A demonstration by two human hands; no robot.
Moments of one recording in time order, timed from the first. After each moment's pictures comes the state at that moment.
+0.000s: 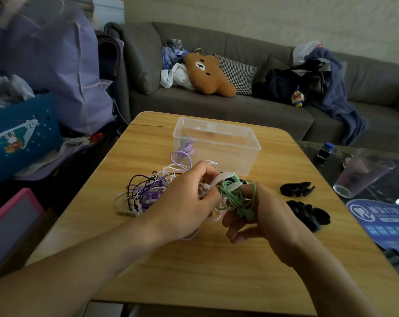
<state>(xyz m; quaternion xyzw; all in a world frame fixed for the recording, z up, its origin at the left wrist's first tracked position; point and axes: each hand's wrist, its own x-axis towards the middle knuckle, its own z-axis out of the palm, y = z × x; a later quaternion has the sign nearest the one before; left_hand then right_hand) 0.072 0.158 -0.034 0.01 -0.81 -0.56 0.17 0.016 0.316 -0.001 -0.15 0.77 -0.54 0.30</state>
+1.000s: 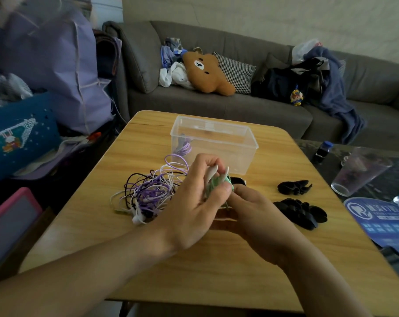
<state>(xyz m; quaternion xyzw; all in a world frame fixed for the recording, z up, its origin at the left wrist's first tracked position) 0.077 0.179 -0.031 -0.08 -0.77 -0.59 0.22 0.011 0.309 -0.020 -0.19 0.69 -0.62 0.34</state>
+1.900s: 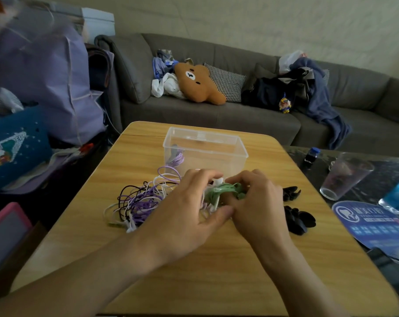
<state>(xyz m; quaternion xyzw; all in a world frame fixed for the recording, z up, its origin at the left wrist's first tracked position) 0.081 0.173 -0.025 -0.04 -0.90 -0.37 0.24 0.001 0.306 -0.011 -0.23 0.89 -0.38 -0.13</state>
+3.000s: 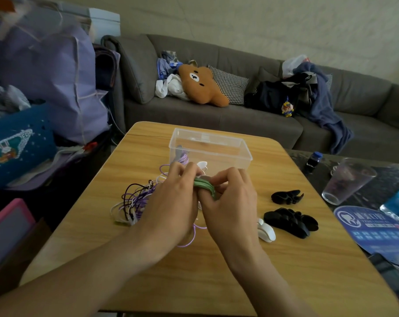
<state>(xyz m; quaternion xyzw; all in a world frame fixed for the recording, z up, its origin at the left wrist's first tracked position) 0.075 0.160 -0.021 0.13 -0.92 -0.27 0.25 0.025 0.262 -0.023 -0.24 0.84 -0.47 -0.16</state>
